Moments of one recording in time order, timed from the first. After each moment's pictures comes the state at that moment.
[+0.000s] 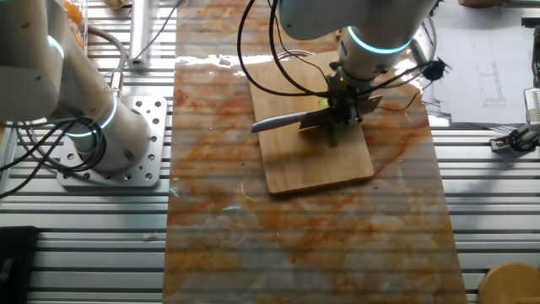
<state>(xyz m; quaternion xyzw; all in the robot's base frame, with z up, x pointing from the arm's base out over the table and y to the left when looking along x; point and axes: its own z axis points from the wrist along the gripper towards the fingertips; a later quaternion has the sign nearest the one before) 0.509 0.053 0.040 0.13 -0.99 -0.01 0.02</state>
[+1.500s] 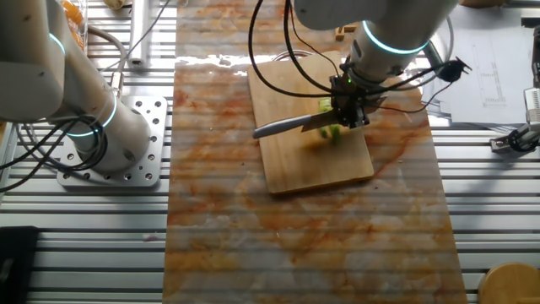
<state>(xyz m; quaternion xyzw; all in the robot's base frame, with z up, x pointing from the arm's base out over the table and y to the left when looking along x) 0.504 0.021 0.064 0.16 -0.99 -0.01 0.05</state>
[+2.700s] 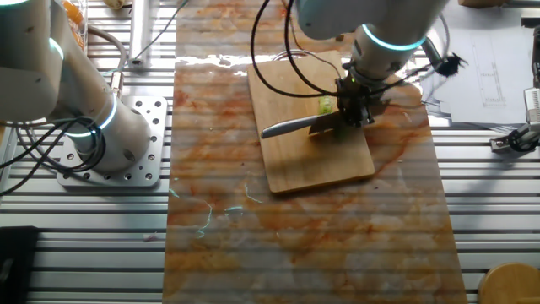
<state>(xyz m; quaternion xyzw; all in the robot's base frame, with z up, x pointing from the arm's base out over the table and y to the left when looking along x) 0.518 0.037 0.040 0.16 -0.99 0.02 0.03</state>
